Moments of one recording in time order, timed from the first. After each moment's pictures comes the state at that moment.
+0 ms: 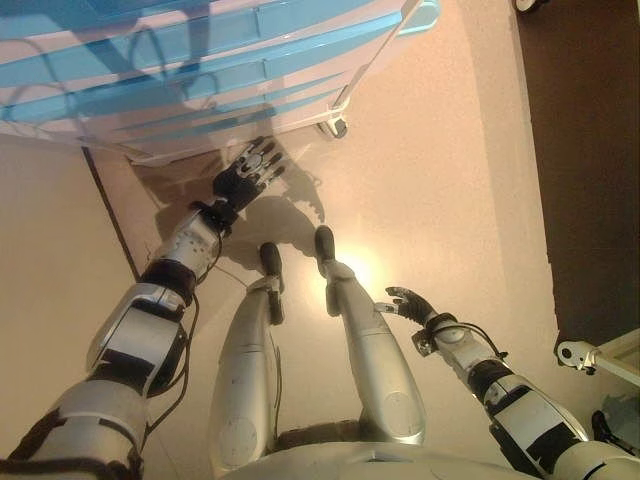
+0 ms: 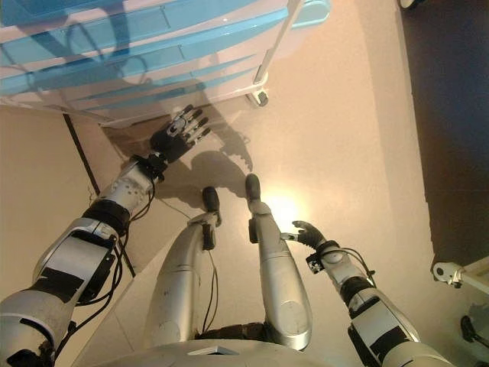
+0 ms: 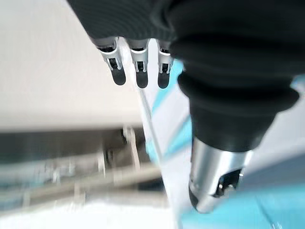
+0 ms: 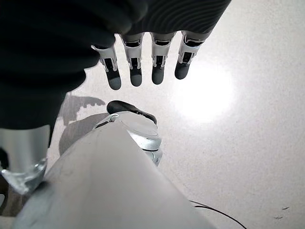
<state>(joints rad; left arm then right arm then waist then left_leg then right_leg) -0.78 0.47 -0.34 0.82 -1.35 0.04 -0.67 -0.40 -0.33 0.48 1.08 0.17 -0.13 0.09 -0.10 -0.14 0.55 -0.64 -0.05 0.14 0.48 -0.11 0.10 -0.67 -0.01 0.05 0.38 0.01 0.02</state>
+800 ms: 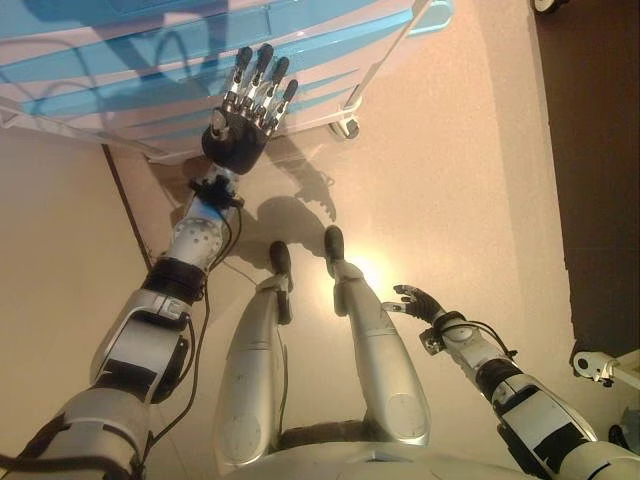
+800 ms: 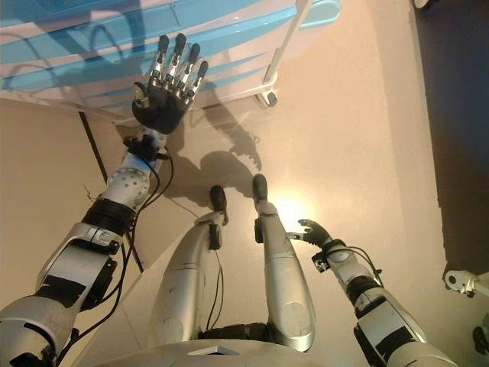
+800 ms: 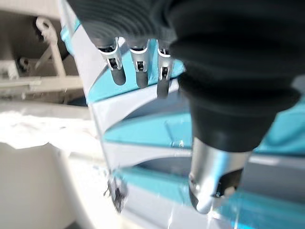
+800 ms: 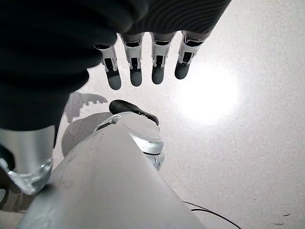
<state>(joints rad) -0.76 0.45 -0.27 0.53 -1.60 -0.09 -0.71 -0.40 -0.36 0.48 1.07 0.18 -0.13 0.09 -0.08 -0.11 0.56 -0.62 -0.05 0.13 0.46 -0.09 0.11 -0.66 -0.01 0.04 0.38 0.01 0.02</state>
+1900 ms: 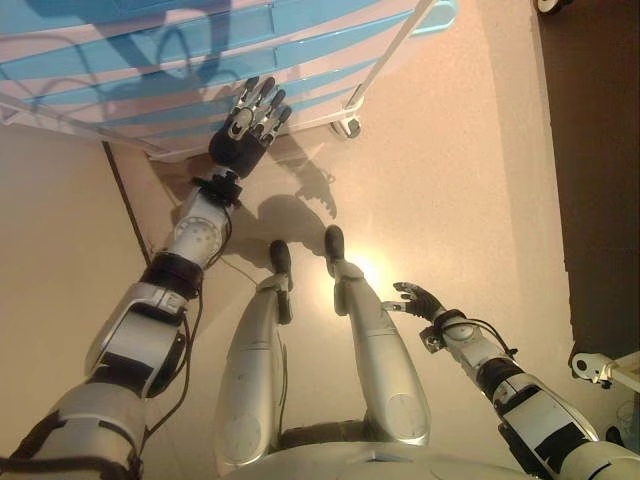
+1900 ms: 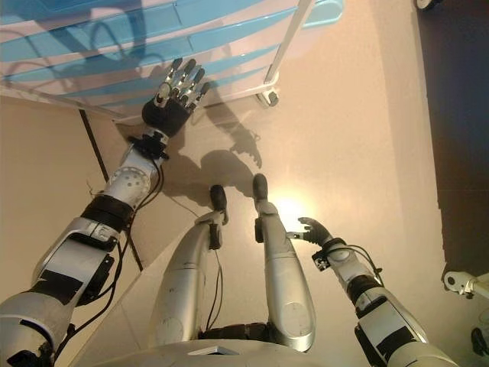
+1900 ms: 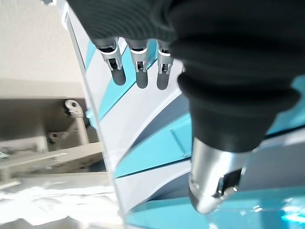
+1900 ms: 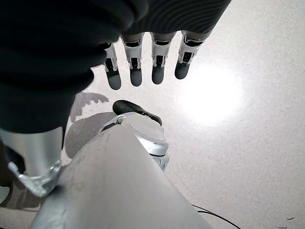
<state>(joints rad) -0.80 0.46 -0.34 0.64 -1.53 -0.14 -0.47 -0.40 -0.37 0.48 1.06 0.18 -0.13 0.09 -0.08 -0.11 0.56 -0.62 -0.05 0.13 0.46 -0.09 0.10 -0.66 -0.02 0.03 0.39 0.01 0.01</state>
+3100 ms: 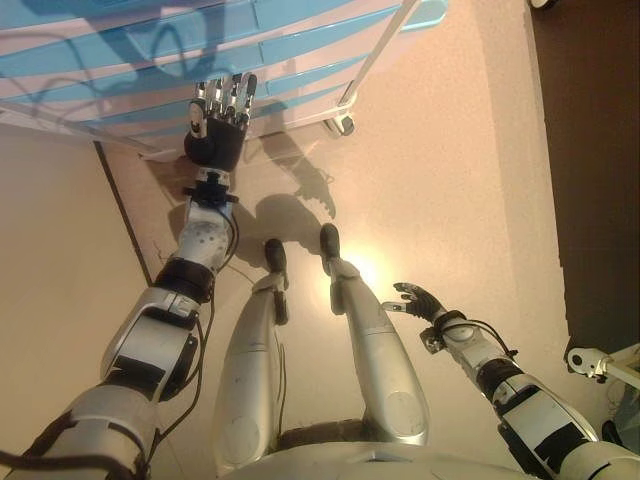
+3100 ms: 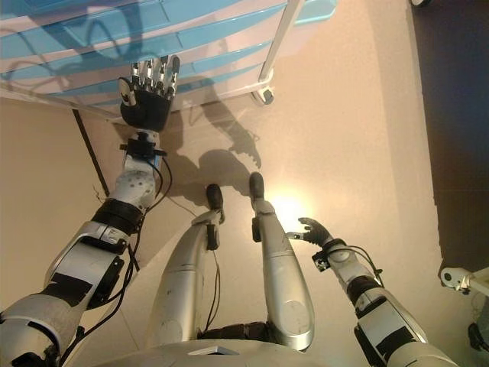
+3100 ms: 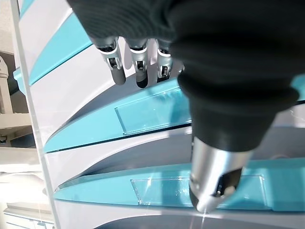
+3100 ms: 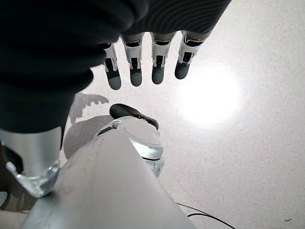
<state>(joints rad) -0.78 0.41 -0.27 0.64 -1.75 -0.31 -0.65 -0.40 -0.37 0.48 1.07 0.18 -0.15 0.09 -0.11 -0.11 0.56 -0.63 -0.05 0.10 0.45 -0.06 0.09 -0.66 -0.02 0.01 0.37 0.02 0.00</state>
